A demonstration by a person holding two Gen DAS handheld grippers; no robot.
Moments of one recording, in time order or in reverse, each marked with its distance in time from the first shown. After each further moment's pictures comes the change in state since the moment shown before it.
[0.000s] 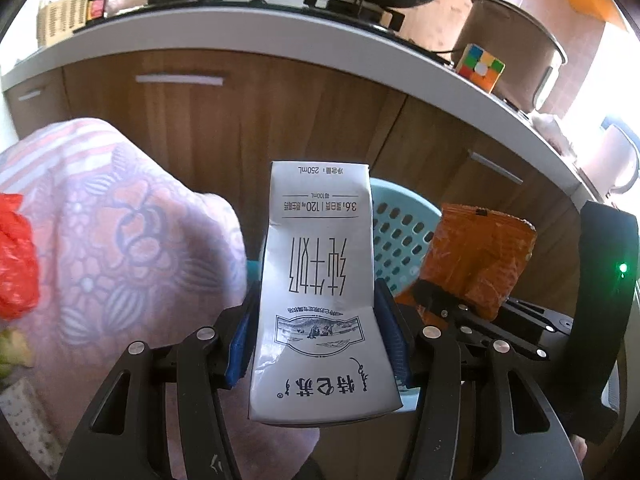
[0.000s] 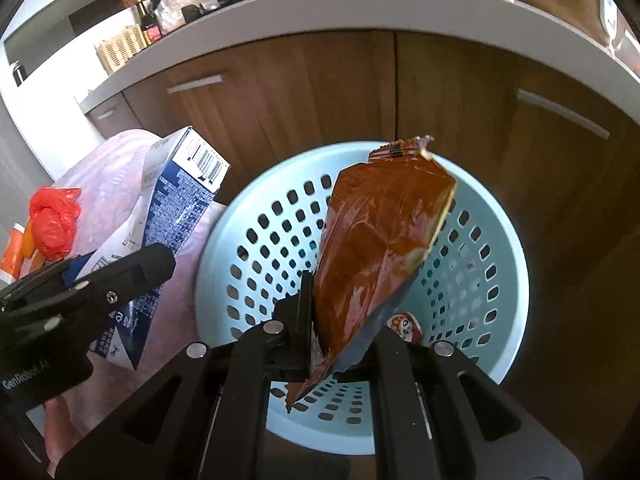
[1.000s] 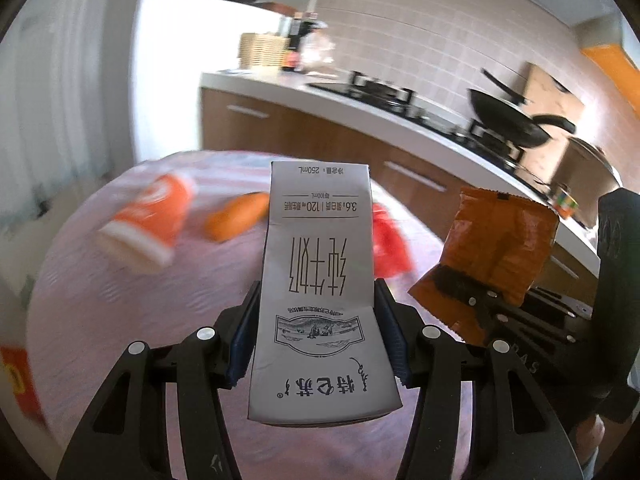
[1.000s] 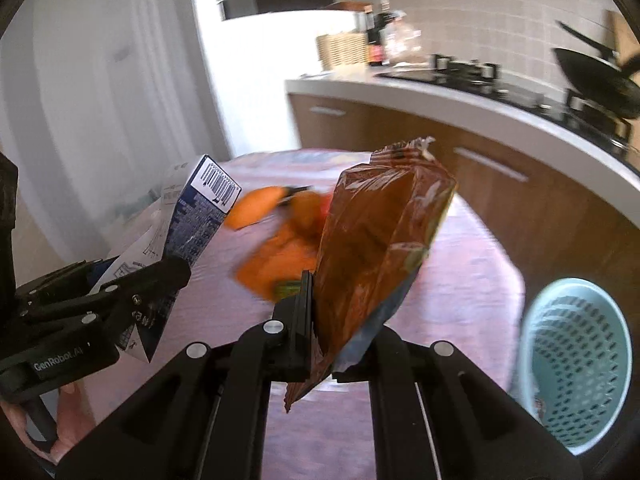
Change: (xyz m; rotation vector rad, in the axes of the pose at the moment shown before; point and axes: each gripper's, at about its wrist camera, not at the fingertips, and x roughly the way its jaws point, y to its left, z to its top) left arm -0.241 0.166 -0.079 -0.248 -0.303 0.313; right arm -0.085 0.280 -0.017 -0.425 -0.171 0.345
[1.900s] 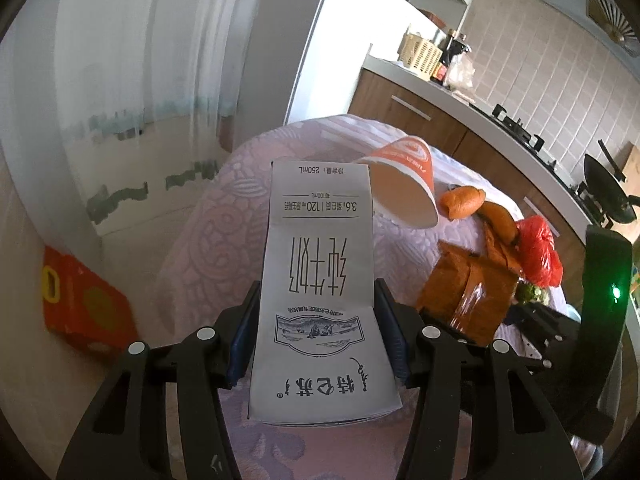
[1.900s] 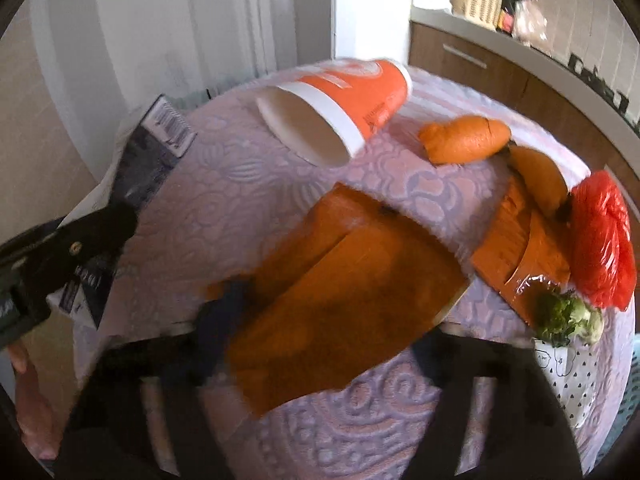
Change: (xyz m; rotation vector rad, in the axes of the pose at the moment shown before) left arm -0.047 0.194 -0.065 -0.329 -0.007 0.272; right arm 0.136 0.200 -0.033 -0.298 0.247 0.119
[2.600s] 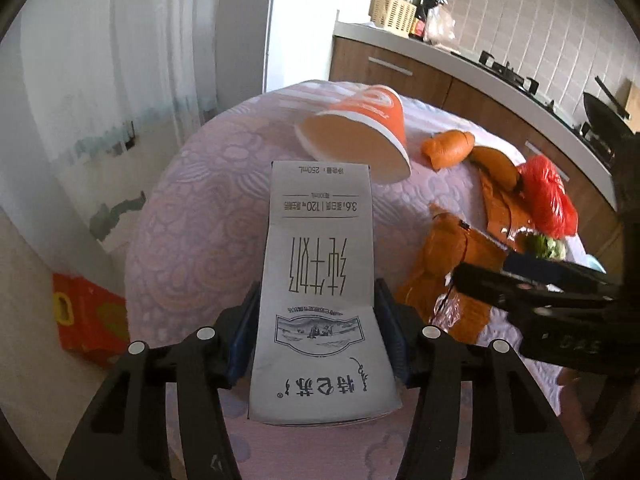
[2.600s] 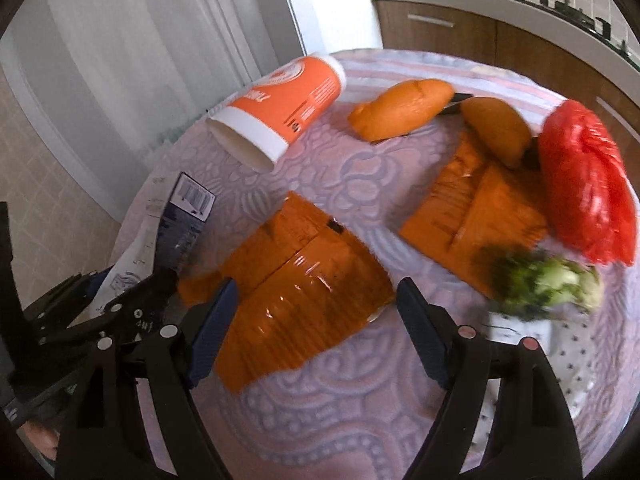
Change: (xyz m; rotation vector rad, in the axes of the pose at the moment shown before) left arm 0.025 -0.042 -0.013 0.150 0.084 0.062; right arm -0.010 -0.075 -0.006 0.205 0.044 0.136
